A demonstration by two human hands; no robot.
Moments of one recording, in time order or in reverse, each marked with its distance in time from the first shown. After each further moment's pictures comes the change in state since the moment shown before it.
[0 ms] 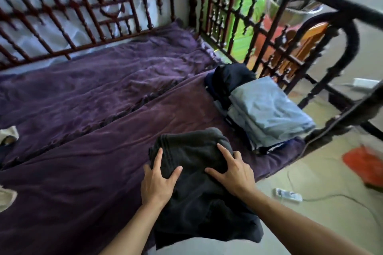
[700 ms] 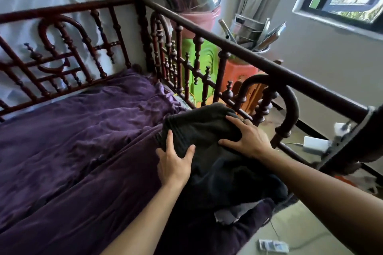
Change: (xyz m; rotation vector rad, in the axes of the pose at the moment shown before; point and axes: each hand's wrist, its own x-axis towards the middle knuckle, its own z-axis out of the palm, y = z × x) left_hand 0.155 0.330 0.090 -0.123 0.066 0.163; right_hand 0.262 0.138 -0.256 -0.059 0.207 -0.099
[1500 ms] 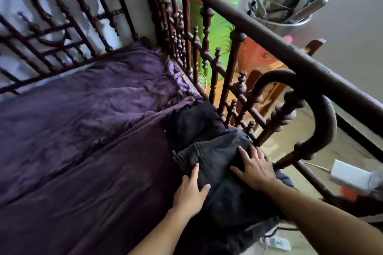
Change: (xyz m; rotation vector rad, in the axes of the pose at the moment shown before) left_hand 0.008 -0.037 0.122 0.286 -0.490 -0.104; right_hand 0.040 0.106 0.120 -0.322 -0.333 0.011
